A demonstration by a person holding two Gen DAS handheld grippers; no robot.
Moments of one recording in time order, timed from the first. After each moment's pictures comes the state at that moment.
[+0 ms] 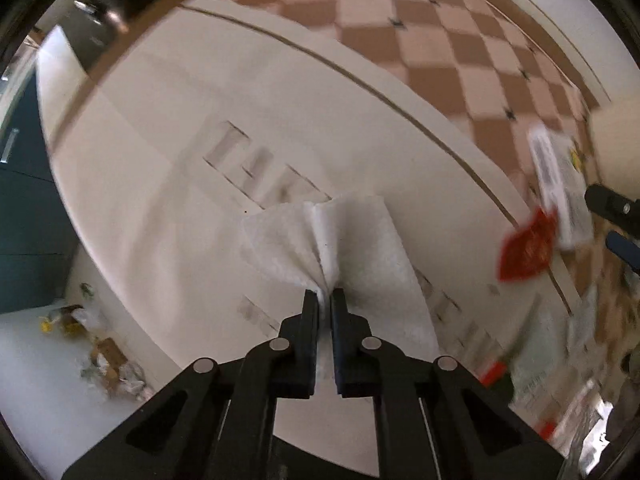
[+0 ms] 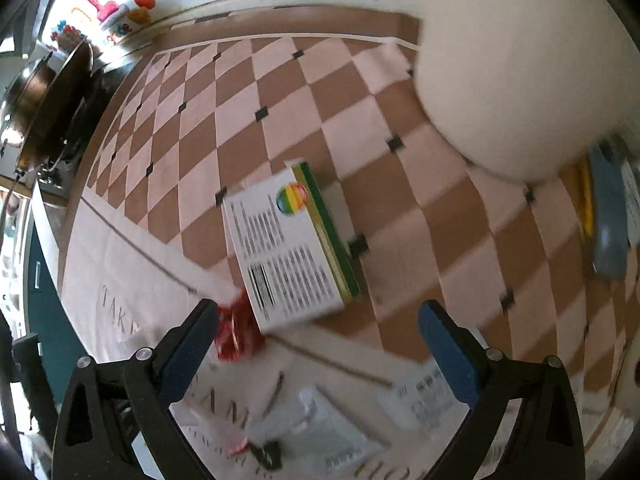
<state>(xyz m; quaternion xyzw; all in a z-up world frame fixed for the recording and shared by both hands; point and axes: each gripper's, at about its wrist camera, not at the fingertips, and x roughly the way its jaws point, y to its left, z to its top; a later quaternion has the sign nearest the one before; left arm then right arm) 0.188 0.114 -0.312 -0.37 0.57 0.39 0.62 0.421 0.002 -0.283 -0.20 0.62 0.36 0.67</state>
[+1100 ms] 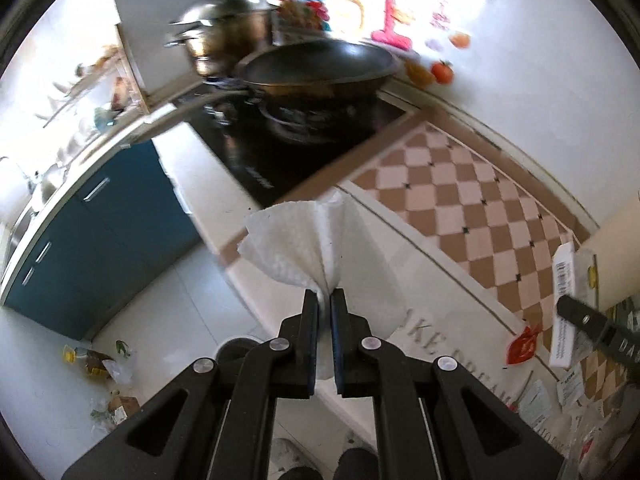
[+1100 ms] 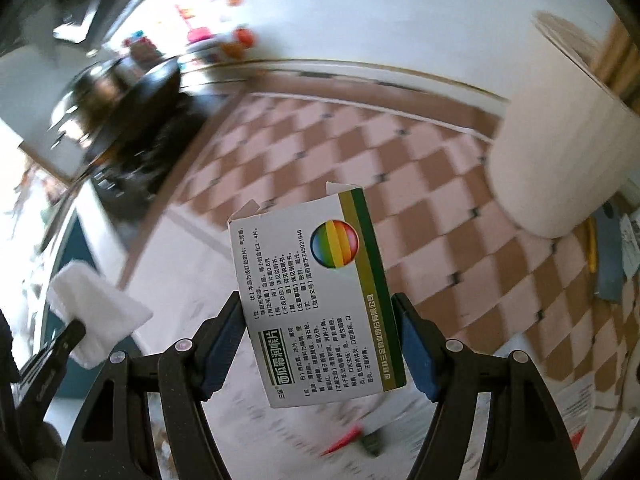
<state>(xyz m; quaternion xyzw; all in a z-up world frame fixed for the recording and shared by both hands) 0.059 0.130 -0.151 -0.28 0.40 0.53 0.69 0.321 0.032 -0.187 -0.17 0.53 0.45 0.70</state>
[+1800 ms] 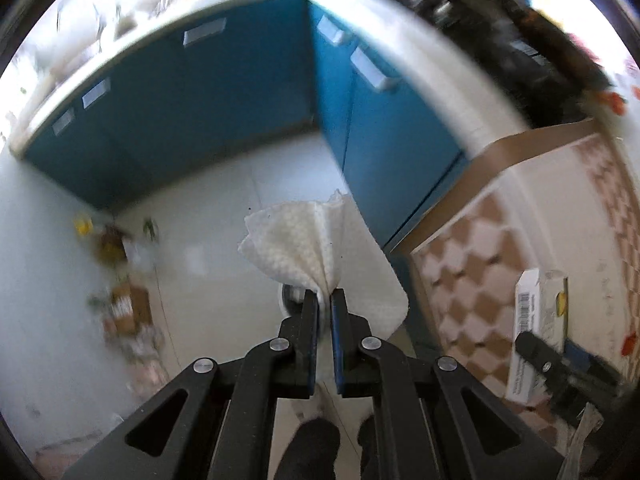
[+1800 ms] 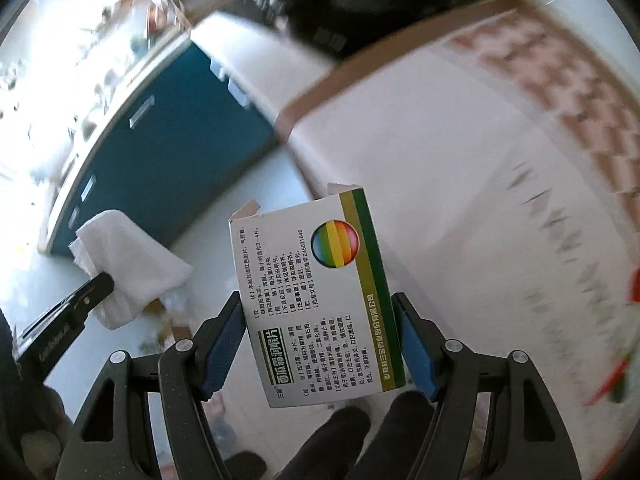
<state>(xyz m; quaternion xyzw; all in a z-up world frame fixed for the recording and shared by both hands) -0.218 0.155 -0.304 -0.45 0.40 0.58 0.54 -0.010 0.104 -0.293 -0.31 0.54 0.57 0.54</state>
